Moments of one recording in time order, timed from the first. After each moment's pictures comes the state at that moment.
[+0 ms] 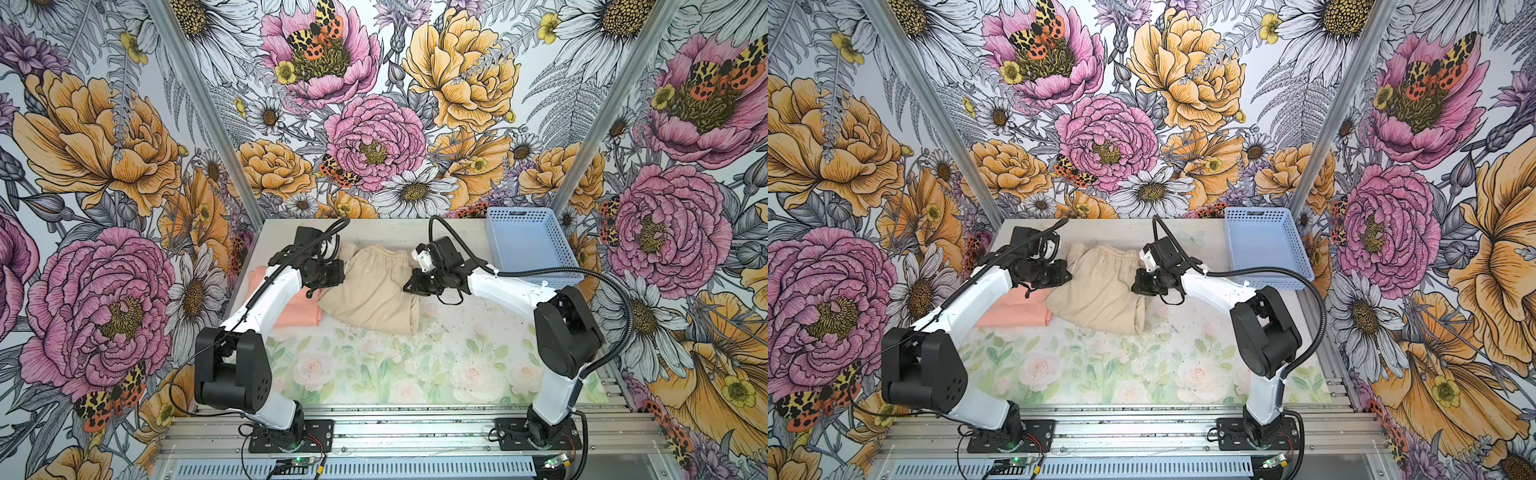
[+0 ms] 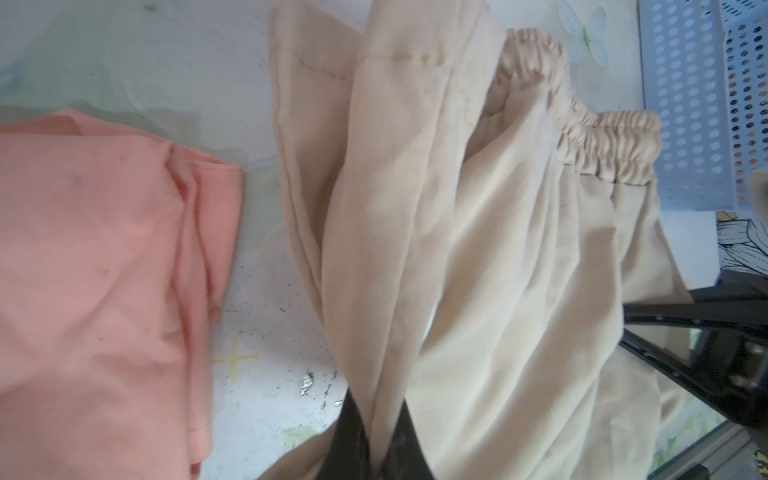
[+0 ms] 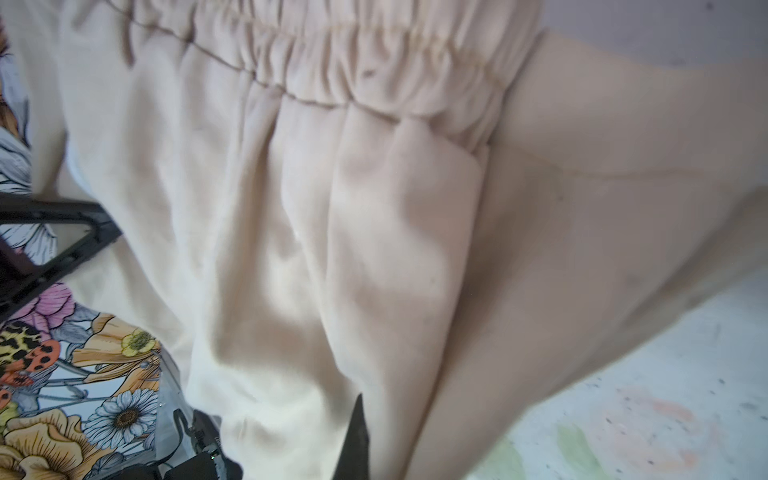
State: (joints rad) left arm -0.12 1.52 1.24 -0.72 0.28 -0.22; right arm 0.58 1.84 1.38 -0.43 -0.46 0.57
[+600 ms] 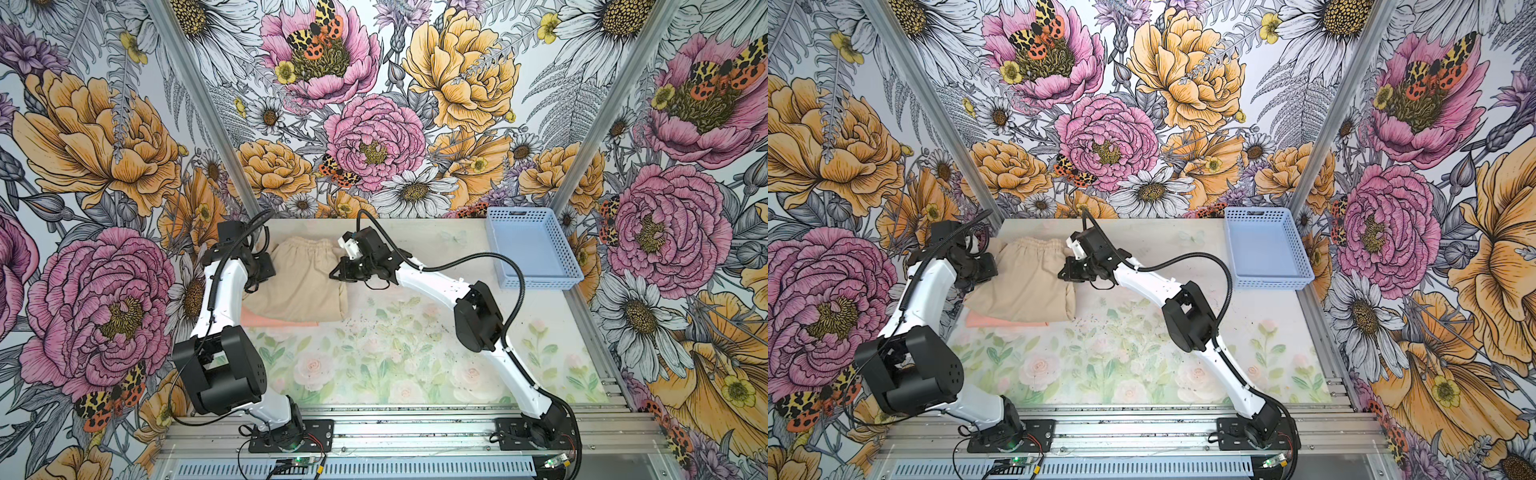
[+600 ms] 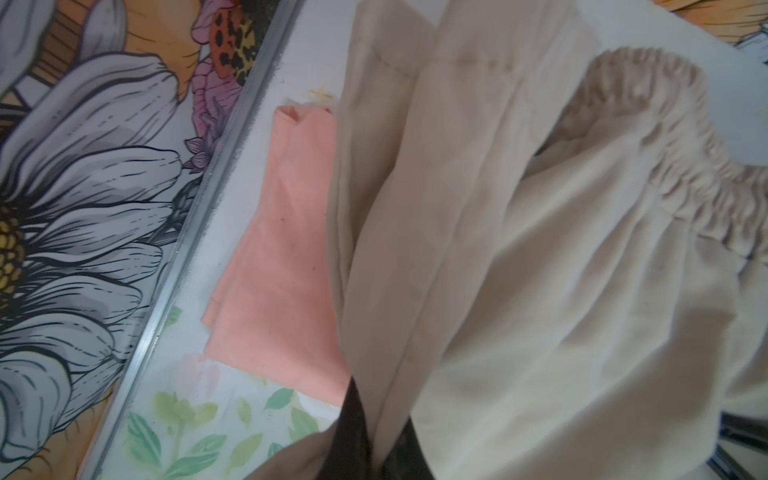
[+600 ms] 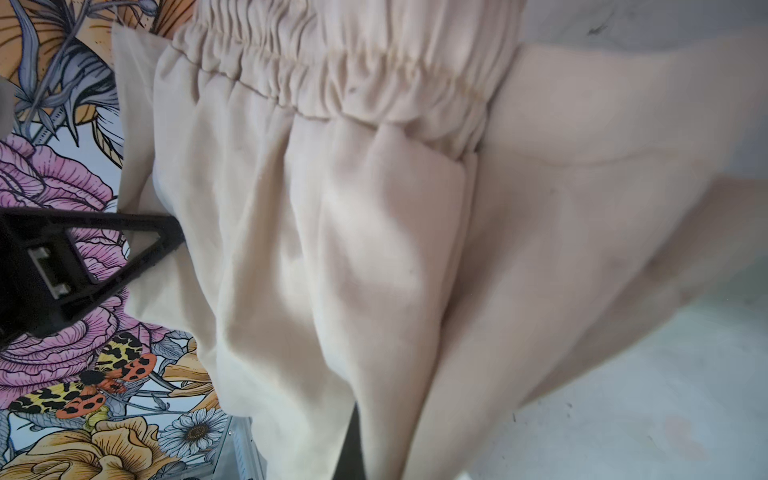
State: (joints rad) left arm 0.33 1.57 1.40 -0.88 0.02 -0.09; right arm 0.80 2.54 2.33 -0.42 -0.53 0.71
